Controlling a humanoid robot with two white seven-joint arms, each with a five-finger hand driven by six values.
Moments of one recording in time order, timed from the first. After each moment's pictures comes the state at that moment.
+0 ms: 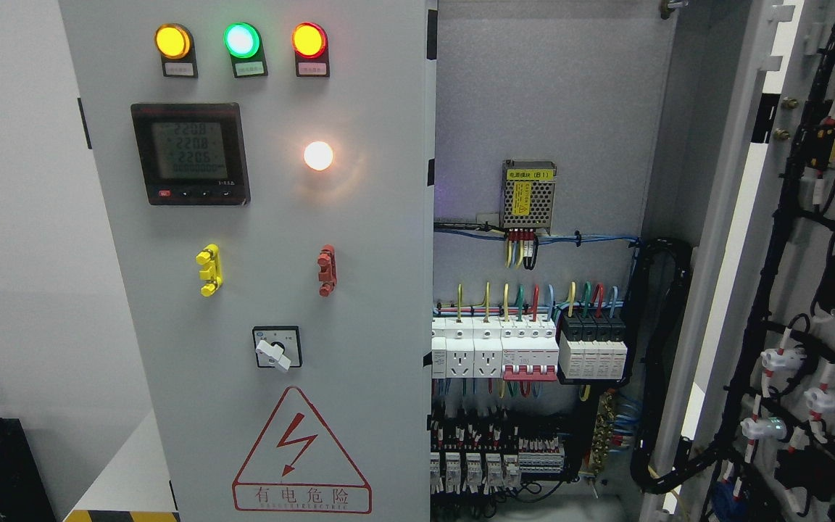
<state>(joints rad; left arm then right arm) 0.43 0.41 -0.28 -0.95 0.43 -0.12 -0.32 0.10 0.12 0.08 -0.07 -0.04 0.02 0.03</state>
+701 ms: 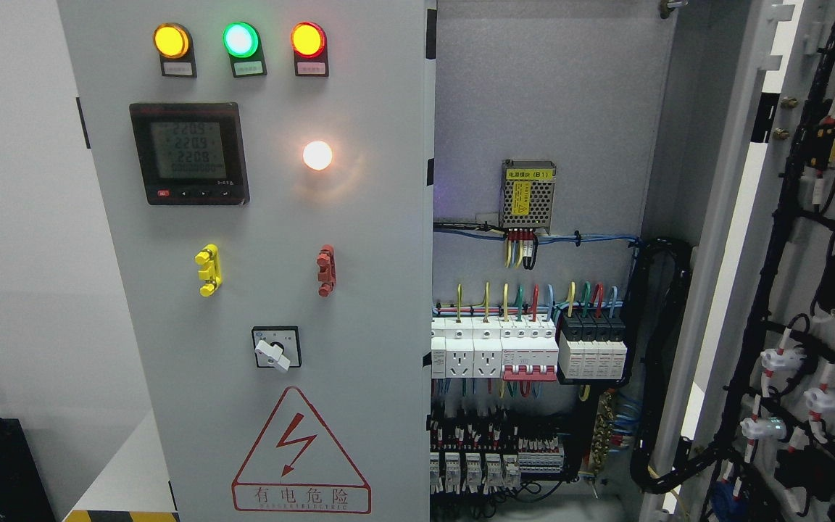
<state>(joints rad) 0.15 0.15 -0.33 -0.34 0.35 -0.12 -0.27 0.10 0.12 0.08 -0.07 -0.04 0.02 0.03</state>
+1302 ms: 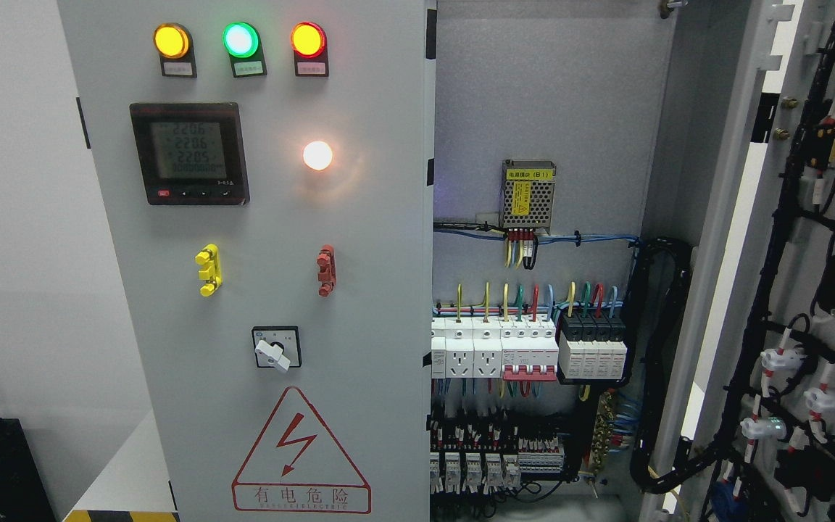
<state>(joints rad) 0.10 0.03 -0.20 -0.14 0.16 -0.12 -0.22 0.10 0.12 0.08 -0.07 -0.04 0.02 0.03</state>
